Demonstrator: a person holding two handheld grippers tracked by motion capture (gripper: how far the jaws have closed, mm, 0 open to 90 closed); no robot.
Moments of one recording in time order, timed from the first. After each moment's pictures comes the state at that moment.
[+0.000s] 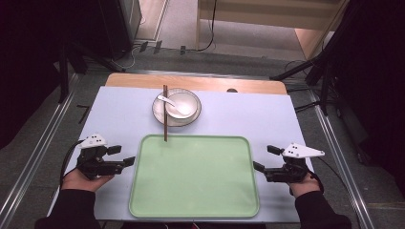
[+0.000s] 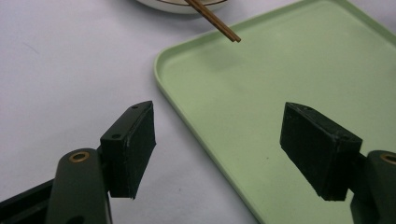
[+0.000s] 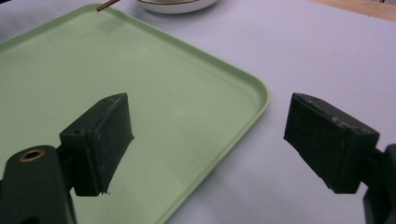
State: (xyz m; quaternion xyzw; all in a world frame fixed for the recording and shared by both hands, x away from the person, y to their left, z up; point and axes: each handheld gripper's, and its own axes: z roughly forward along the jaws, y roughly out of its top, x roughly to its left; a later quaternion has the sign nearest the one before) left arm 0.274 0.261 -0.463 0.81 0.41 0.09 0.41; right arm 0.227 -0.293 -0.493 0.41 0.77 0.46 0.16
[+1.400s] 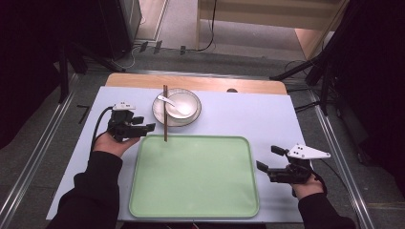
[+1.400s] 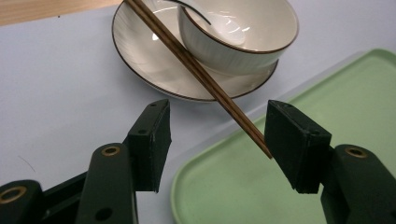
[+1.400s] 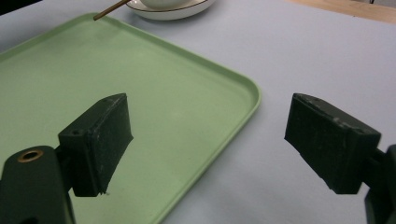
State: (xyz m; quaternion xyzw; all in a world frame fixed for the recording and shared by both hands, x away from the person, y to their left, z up) left arm 0.372 0.194 -0.451 0.80 0.45 0.11 0.38; right arm 0.221 -0.300 -0.490 0.42 0.76 0.47 0.16
